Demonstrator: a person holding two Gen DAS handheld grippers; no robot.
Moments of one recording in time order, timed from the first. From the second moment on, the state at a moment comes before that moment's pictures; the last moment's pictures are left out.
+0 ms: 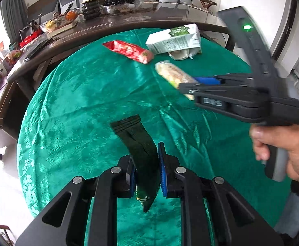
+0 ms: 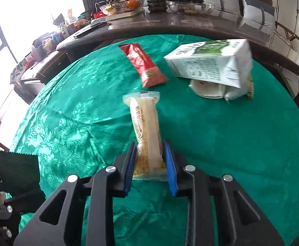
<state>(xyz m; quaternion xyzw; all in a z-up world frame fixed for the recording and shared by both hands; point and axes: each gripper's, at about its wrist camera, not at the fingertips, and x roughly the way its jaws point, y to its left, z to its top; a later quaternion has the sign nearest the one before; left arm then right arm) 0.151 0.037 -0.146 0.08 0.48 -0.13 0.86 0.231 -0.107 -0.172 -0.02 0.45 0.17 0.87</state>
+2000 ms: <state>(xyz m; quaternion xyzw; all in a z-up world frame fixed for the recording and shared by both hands) 0.152 0.007 -0.192 0.11 0.46 -0.19 0.86 0.157 -0.212 -0.193 -0.02 0.46 0.10 0.88</state>
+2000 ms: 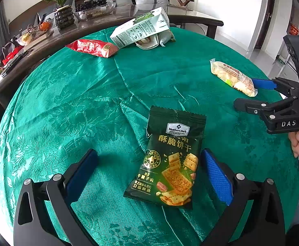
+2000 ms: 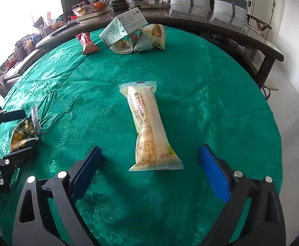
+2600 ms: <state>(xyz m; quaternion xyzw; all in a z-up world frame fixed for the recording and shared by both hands) 0.152 0.007 -0.192 0.11 0.46 -0.20 0.86 0.157 -0.212 -0.193 -0.02 0.46 0.10 0.88</state>
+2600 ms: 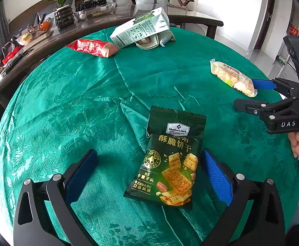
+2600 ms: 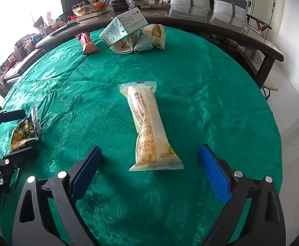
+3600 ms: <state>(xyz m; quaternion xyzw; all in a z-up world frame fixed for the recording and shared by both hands) 0.134 0.000 -0.168 0.11 0.47 -0.22 0.85 0.192 -0.220 -0.155 0.00 0.56 0.16 0.82</state>
